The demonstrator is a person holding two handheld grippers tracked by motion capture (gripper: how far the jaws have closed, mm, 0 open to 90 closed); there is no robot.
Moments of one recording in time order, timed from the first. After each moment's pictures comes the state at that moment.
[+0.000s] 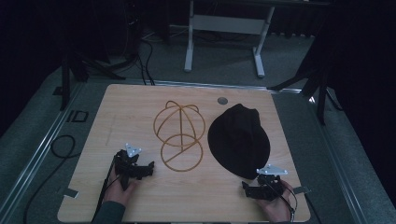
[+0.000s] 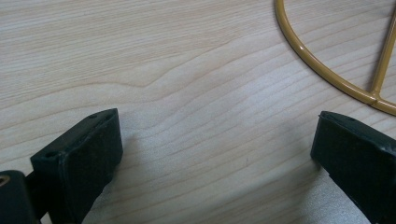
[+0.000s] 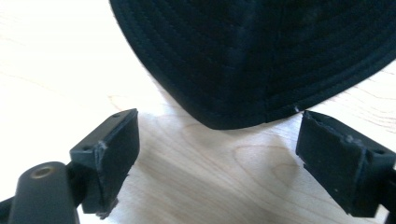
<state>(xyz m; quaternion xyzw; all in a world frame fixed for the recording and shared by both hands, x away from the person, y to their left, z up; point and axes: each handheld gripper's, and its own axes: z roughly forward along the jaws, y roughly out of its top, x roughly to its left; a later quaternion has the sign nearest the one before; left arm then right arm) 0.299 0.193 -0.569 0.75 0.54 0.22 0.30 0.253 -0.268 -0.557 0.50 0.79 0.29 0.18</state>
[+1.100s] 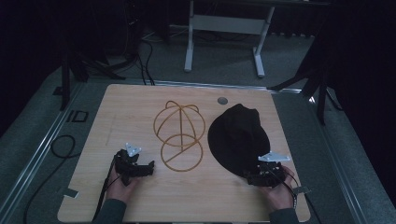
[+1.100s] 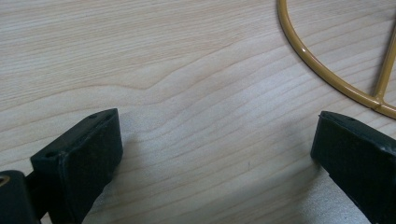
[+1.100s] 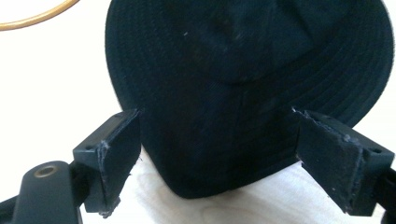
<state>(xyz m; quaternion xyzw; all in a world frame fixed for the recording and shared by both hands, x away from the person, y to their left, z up) 0.301 0.193 -0.569 0.75 0.54 0.22 0.30 0.284 -0.271 -0.529 0.48 0.80 0.30 0.20</state>
